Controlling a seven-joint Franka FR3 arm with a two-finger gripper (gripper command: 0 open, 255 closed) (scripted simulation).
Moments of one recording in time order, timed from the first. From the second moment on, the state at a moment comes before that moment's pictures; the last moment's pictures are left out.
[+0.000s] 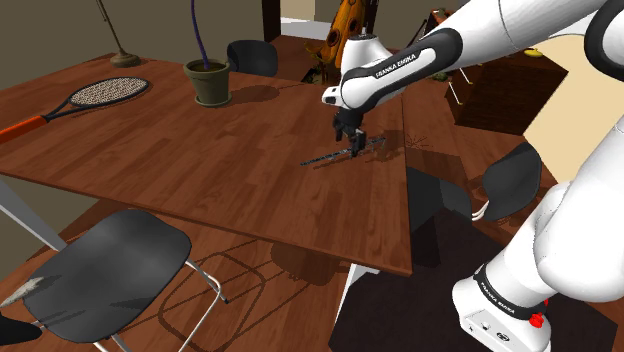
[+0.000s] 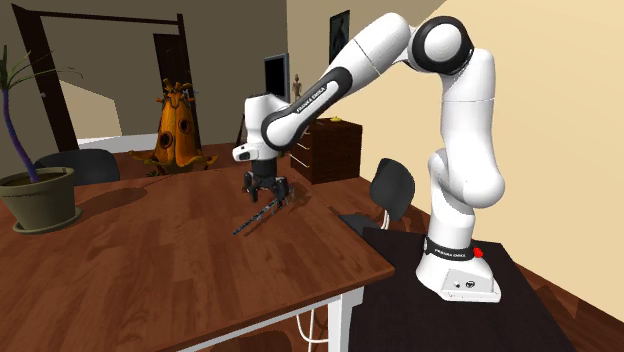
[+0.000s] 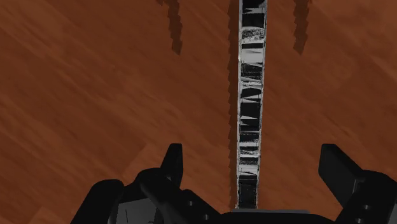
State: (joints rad) arm 0.22 0.11 -0.18 -2.17 -0.04 2.28 -1.32
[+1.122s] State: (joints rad) arm 0.22 0.12 -0.18 -2.18 -0.04 2.30 -1.32
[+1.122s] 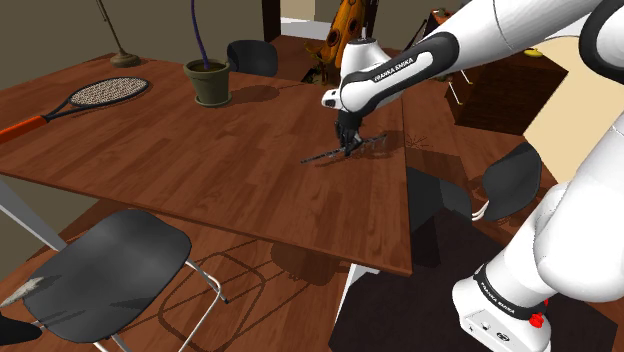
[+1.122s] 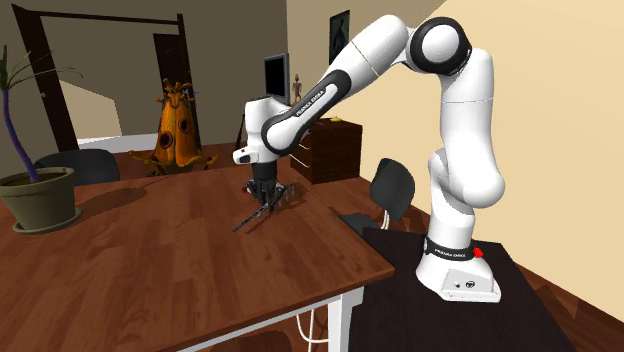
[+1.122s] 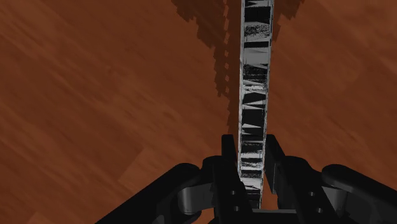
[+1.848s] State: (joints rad) arm 0.22 0.04 -0.18 -2.12 -0.06 2.16 -1.31
